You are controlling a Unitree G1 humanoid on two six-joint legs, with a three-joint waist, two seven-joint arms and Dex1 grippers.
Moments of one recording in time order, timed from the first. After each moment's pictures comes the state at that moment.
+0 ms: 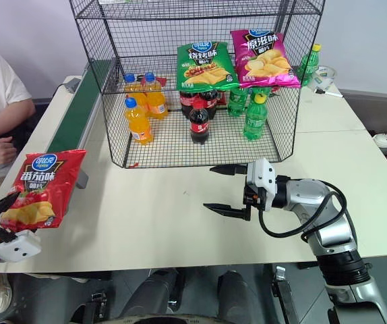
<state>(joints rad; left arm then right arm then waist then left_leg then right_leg) 0.43 0.84 0.39 0.26 0.64 -0.69 0.18 -0.24 -0.62 0.05 -0.15 0.45 0.11 1.18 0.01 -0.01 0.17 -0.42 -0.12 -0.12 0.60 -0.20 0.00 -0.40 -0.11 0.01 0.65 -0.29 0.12</state>
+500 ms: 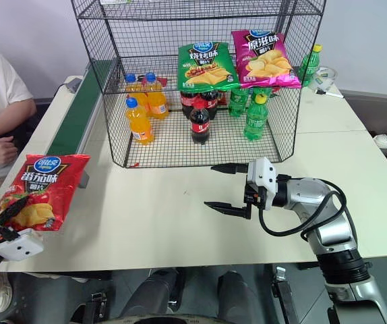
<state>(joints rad) 0.41 0.84 0.37 0.26 0.61 -0.69 0.18 -0.25 -0.62 0.05 -0.13 0.44 0.09 1.18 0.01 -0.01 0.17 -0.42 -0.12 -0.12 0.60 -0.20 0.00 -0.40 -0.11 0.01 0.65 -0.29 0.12</state>
